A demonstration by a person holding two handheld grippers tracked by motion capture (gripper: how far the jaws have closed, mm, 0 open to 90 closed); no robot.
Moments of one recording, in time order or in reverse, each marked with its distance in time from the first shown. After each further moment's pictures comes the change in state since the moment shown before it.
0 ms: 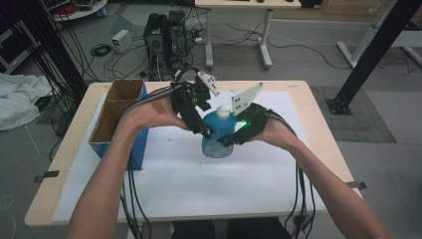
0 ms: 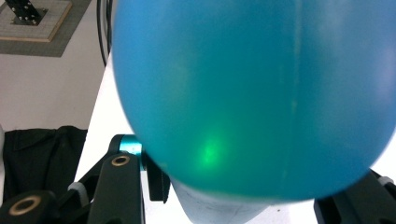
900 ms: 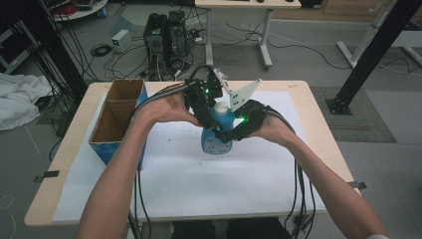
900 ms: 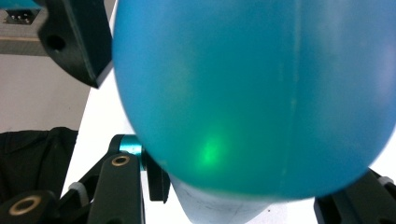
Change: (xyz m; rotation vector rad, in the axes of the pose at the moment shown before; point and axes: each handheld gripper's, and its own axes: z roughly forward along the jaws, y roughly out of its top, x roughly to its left) left arm 0.009 0.018 0.018 0.062 -0.010 0.001; right arm -0.008 0.003 0.003 0.017 -0.007 0.011
